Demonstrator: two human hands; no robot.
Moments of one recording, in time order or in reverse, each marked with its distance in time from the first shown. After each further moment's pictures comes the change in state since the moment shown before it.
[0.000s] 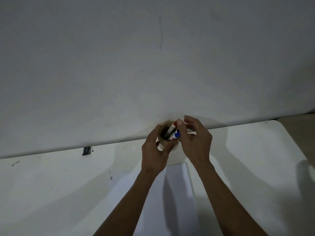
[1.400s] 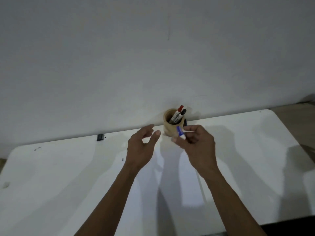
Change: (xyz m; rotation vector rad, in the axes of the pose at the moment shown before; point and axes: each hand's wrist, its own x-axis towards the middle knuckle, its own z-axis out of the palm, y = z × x) left_hand -0.052 0.015 -0.083 0.080 -0.018 -0.183; right_hand -0.091 -0.044 -0.043 0.178 -0.201 0.264
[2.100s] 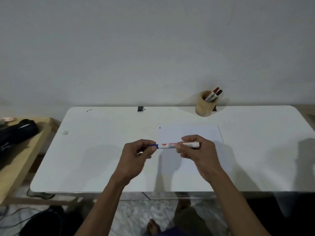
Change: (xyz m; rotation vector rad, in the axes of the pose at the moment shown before) left_hand -0.167 -0.080 -0.156 -0.264 -0.070 -0.104; right_hand -0.168 0.014 0.065 0.223 -0.338 0.130
